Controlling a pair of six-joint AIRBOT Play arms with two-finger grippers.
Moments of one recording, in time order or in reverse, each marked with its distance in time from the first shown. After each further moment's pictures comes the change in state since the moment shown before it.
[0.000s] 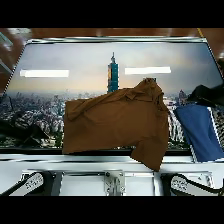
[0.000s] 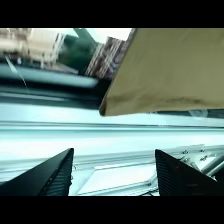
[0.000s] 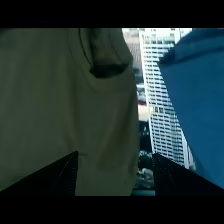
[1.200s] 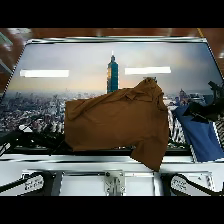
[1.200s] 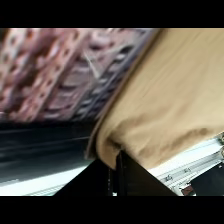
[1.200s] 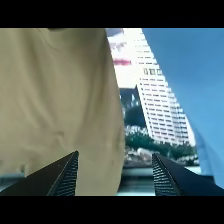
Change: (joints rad) left arm -0.262 -0.174 -0.301 -0.250 0.436 -0.008; right arm -0.017 0.037 -0.271 -0.067 -0.082 0.001
